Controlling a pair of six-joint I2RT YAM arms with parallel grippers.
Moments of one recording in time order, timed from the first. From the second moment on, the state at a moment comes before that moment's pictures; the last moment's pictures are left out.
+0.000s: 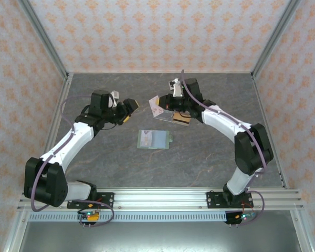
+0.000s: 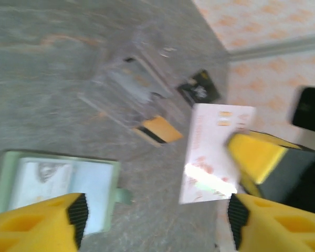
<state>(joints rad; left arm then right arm) -0.20 1.32 0.96 -0.33 0.47 -0.91 0.48 1.69 1.26 -0.12 -0.54 0.56</state>
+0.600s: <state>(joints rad) -0.15 1.32 0.97 -0.58 0.26 -0.64 0.48 1.87 1.58 -0.52 -0.27 -0.44</state>
